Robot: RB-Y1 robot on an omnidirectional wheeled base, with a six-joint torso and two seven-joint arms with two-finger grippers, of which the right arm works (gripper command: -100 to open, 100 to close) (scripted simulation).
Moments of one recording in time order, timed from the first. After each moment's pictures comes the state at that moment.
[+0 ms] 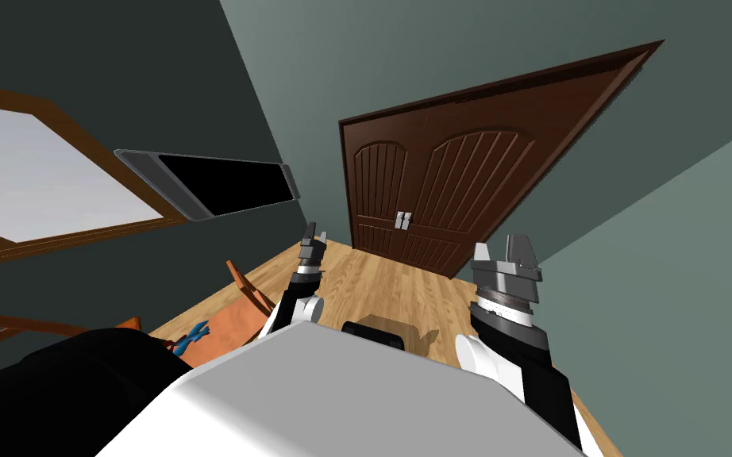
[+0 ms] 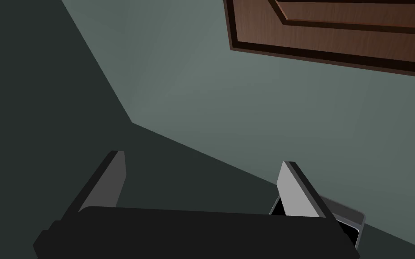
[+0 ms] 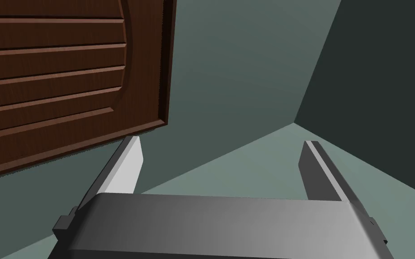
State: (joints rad) arm 0.53 0.02 -0.01 -2.39 0.00 -0.44 0.13
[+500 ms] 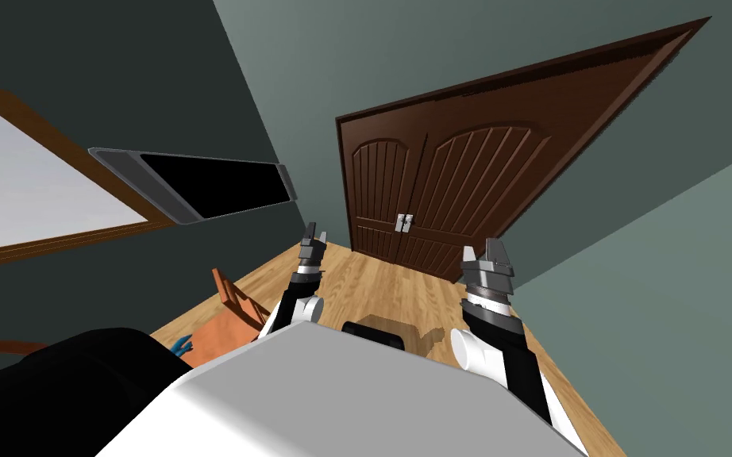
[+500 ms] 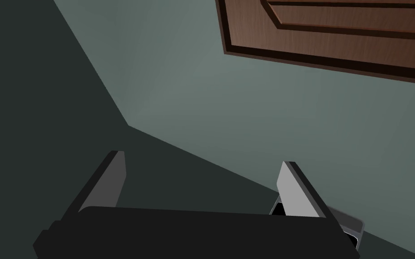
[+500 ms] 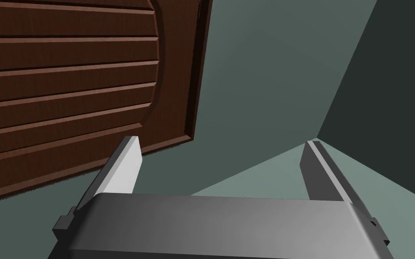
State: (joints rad) arm 0.47 -0.01 -0.03 -2.27 0.01 -0.44 0.11
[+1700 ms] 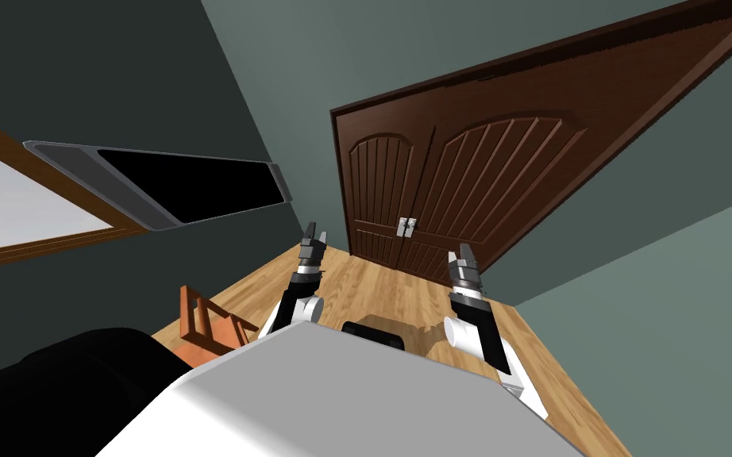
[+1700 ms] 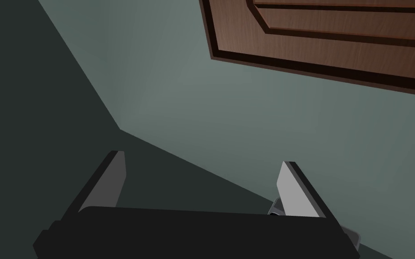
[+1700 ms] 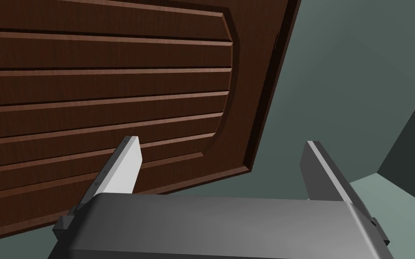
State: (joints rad) arm 0.31 -0.06 -0.08 -1.98 0.02 -0.41 0.05
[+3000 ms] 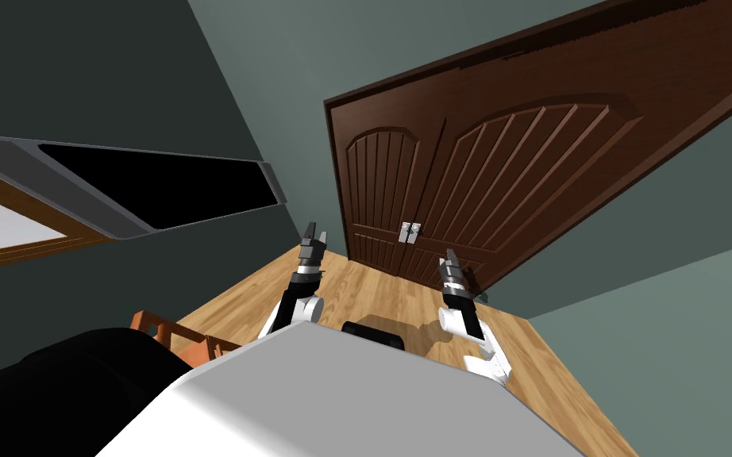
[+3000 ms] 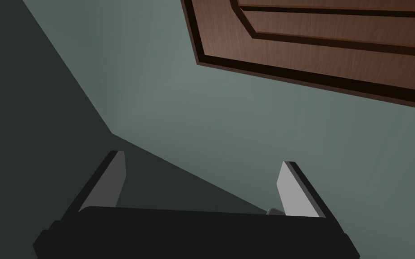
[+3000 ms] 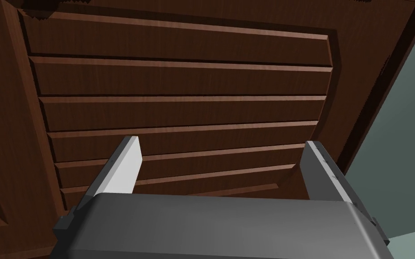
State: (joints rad) arm 0.13 -0.10 -0.15 -1.61 0.04 -0.39 -0.02
